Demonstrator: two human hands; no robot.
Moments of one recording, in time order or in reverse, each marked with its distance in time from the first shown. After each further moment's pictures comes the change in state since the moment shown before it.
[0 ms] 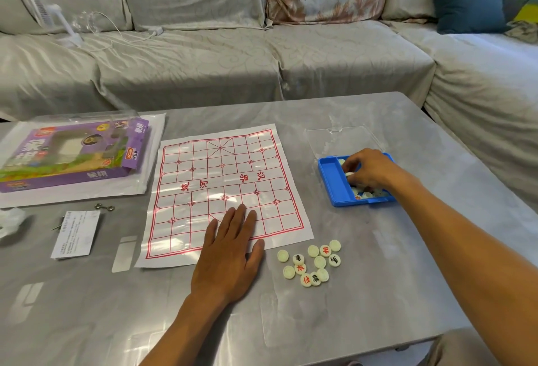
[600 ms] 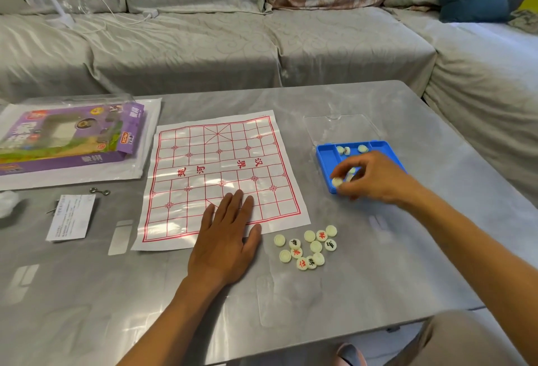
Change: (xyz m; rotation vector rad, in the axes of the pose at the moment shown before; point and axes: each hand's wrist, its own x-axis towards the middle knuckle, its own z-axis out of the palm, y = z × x) left_hand 0.000 -0.001 0.001 0.037 -0.010 0.004; right_hand -0.084 -0.024 0.003 0.308 -0.016 -0.160
